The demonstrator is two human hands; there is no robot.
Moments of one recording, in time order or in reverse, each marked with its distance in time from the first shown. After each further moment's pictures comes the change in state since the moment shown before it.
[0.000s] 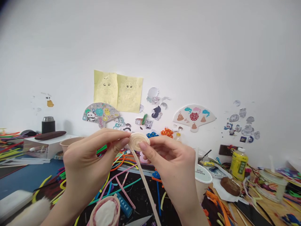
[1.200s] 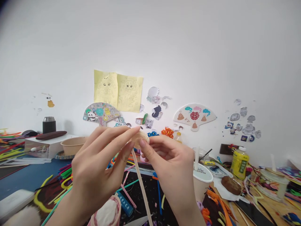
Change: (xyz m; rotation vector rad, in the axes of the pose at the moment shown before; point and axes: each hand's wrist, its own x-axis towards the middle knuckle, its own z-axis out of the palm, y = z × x) left_hand -0.002 0.007 0.004 0.231 -0.093 0.213; right_hand -0.001 0.000 0.005 -0.009 0.014 0.030
